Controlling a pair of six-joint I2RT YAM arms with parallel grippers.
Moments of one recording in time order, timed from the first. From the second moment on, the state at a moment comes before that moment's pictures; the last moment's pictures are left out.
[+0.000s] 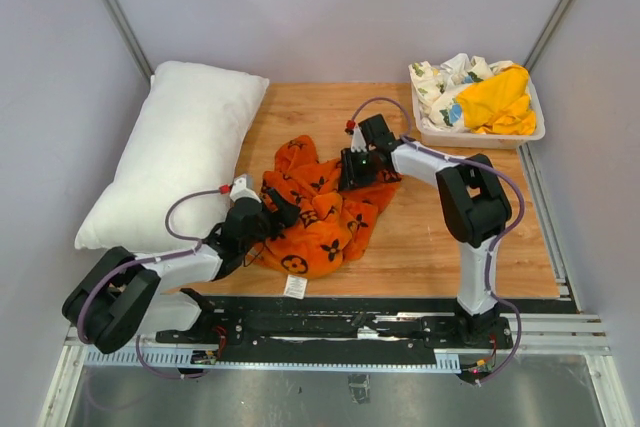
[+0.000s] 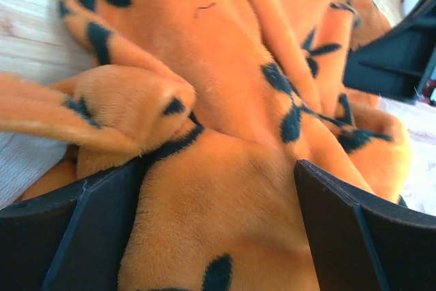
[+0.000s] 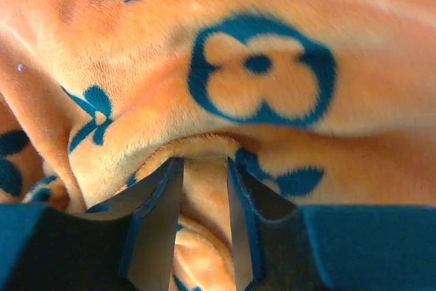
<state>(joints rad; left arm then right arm) -0.57 1.23 0.27 0.49 -0.20 -0.86 0.48 2.00 1.32 -0.33 -0.40 0.29</state>
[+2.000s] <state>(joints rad) -0.50 1.29 0.82 0.04 0.73 0.16 0.33 1.66 0.85 -0.08 -0.51 0.34</state>
